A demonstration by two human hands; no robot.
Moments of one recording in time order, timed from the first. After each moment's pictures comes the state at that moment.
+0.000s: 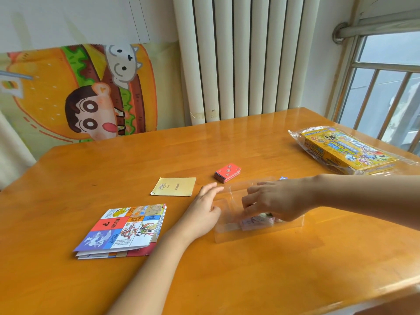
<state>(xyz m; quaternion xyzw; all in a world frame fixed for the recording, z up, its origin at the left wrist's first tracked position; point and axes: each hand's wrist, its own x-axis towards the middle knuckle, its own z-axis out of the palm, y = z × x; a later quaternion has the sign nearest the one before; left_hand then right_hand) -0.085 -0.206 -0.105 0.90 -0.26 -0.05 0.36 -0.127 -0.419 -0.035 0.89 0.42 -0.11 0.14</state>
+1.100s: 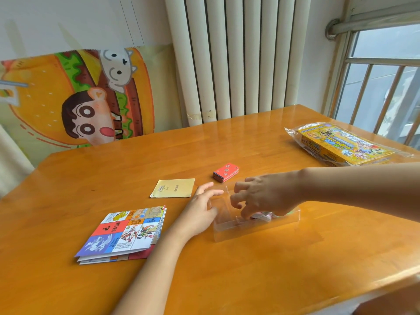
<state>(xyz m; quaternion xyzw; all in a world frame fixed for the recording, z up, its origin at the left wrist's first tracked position) -0.082 -0.202 -0.100 0.89 -0.25 -0.06 0.38 -0.126 -0.402 -0.023 0.84 0.48 -0.05 0.24</state>
